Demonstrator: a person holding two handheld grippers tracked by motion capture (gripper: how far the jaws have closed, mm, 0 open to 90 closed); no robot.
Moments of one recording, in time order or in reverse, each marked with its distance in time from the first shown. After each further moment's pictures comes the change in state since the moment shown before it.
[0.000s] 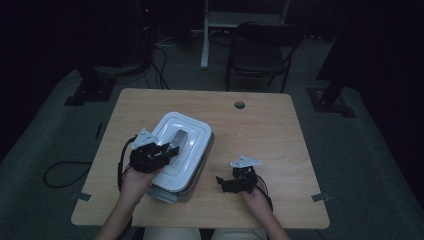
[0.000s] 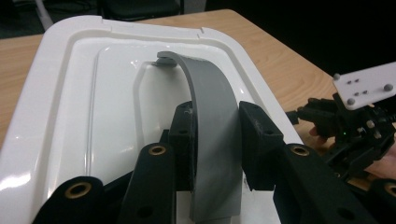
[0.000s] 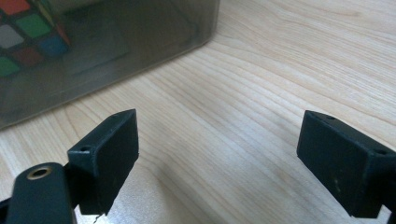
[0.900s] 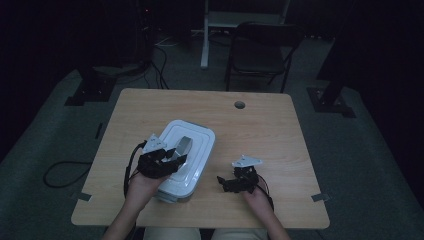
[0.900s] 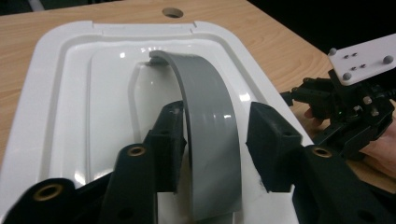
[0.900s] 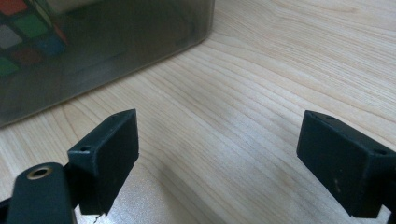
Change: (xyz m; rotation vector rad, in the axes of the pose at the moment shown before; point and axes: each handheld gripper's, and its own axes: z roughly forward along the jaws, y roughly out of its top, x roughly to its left) left arm -0.014 -0.007 0.008 0.051 0.001 0.009; right arm -0.004 -0.002 -0.001 0.001 0.009 0.009
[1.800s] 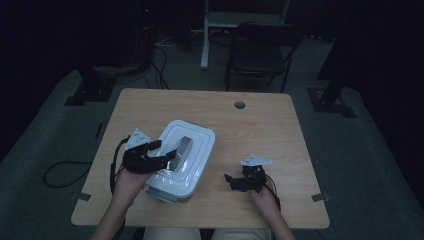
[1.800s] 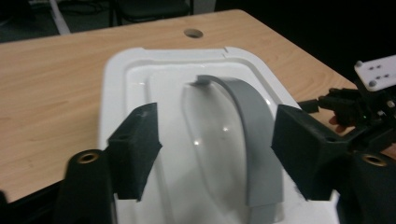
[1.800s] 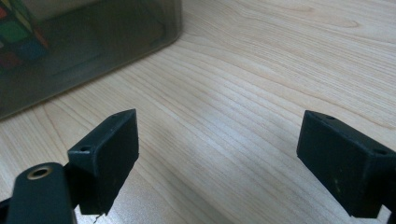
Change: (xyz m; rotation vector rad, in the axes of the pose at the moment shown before) left arm 0.027 0.004 -0.027 -0.069 0.045 -0.013; right arm -0.016 -0.005 -0.016 -0.016 -0.036 0.027
